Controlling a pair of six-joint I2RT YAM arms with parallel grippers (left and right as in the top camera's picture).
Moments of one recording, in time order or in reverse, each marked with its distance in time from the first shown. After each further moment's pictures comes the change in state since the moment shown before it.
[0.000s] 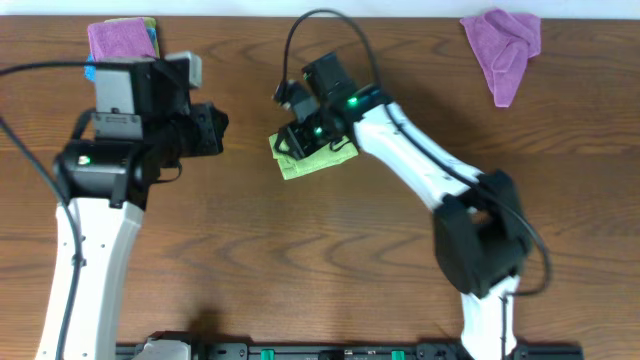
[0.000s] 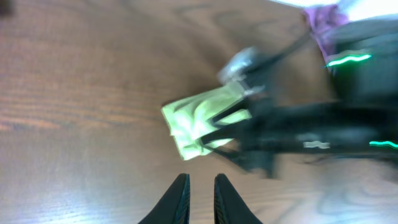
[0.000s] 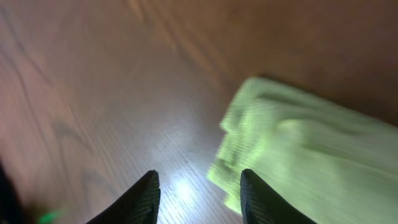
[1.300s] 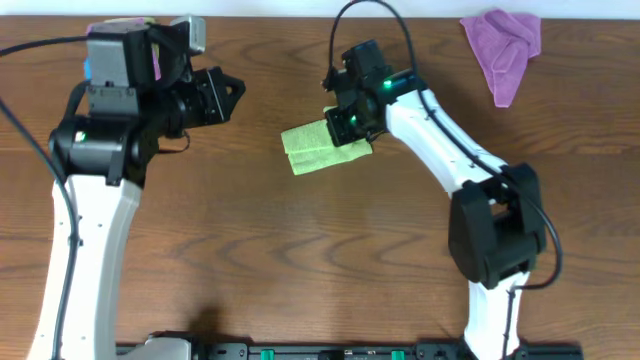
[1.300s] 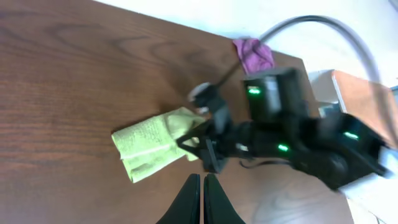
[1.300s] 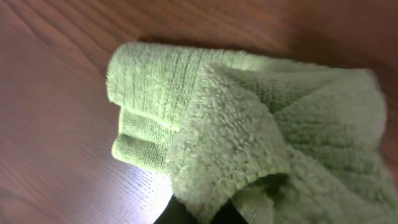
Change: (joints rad) left arm 0.000 0.058 0.185 0.033 0.216 -0.116; right arm -0.108 0.059 0.000 -0.116 0.180 0.041
